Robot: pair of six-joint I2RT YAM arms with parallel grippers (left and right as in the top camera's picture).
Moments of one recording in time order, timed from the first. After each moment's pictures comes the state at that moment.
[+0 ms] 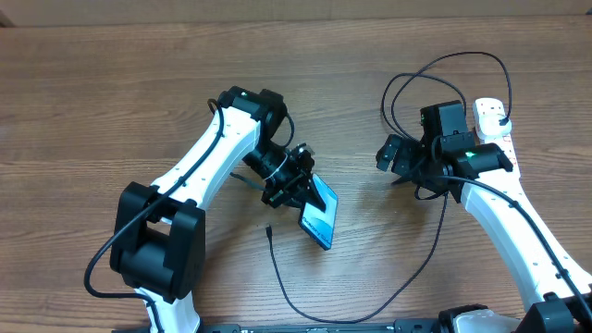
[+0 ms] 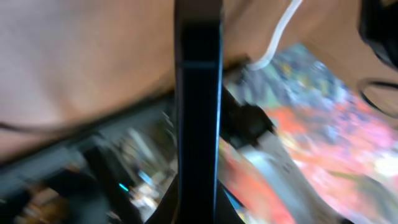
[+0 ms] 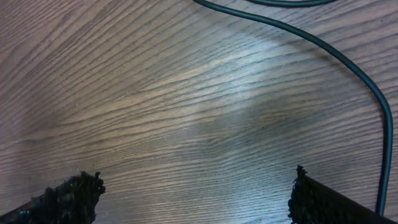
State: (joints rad) left arm -0.43 1.93 1.52 -1.40 0.92 -0.41; right arm 0.18 1.43 1.02 -0.76 -0.10 0.57
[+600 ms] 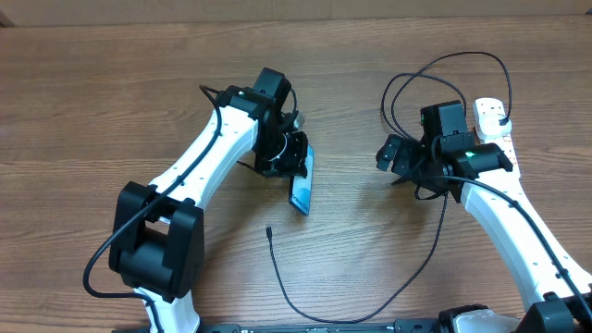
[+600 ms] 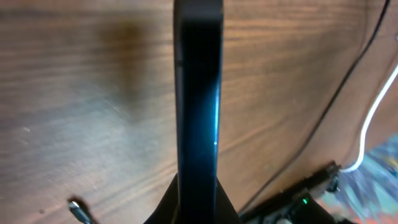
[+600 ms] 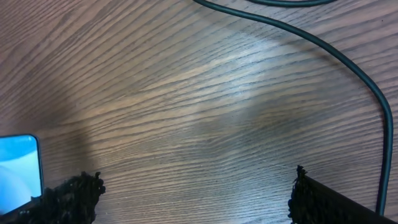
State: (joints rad) left arm -0.42 1.93 1.52 -1.05 0.49 -0.41; right arm 0.18 1.43 1.02 -0.76 -0.10 0.57
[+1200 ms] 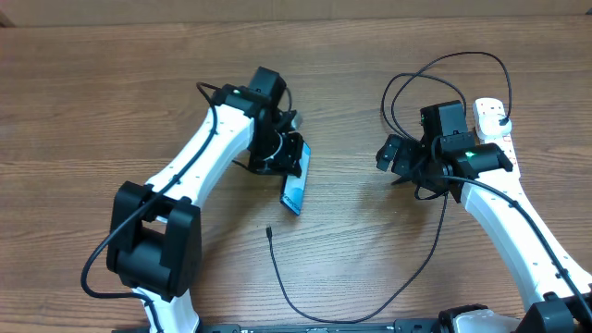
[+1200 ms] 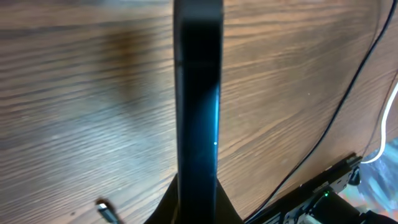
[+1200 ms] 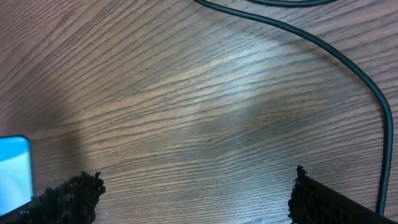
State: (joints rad) left arm -0.37 1.93 1.52 -1.08 0.48 -0.29; right arm 0.18 1.43 1.02 -0.76 -0.10 0.57
